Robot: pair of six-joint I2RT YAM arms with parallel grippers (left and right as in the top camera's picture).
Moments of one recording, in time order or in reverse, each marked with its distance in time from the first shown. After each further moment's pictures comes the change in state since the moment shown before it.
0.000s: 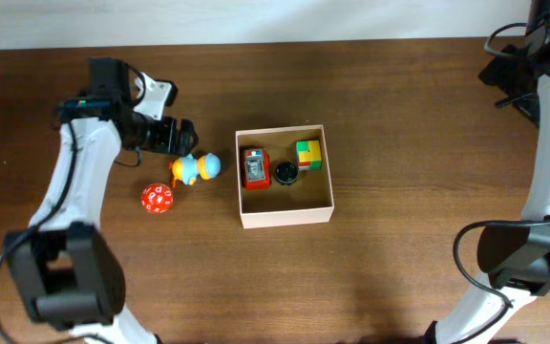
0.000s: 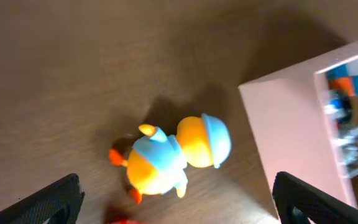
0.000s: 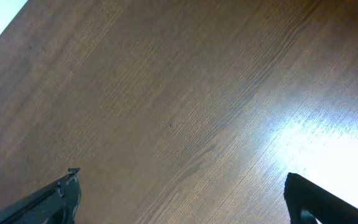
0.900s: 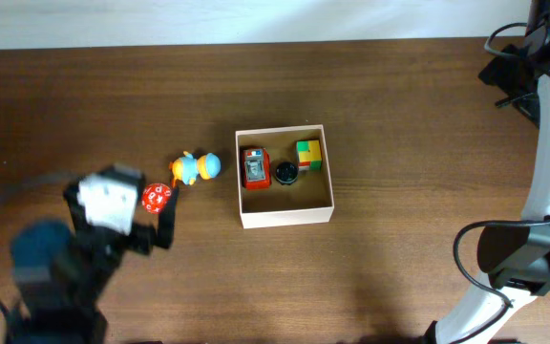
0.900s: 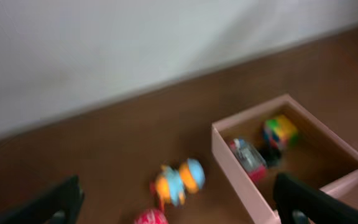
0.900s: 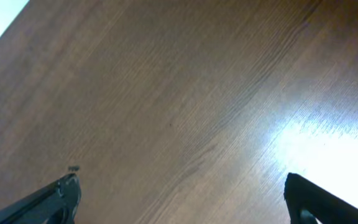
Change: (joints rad) left arm 0.000 -1.152 -0.544 0.217 -0.039 0.003; right arm 0.000 0.000 0.000 0.001 0.000 0.001
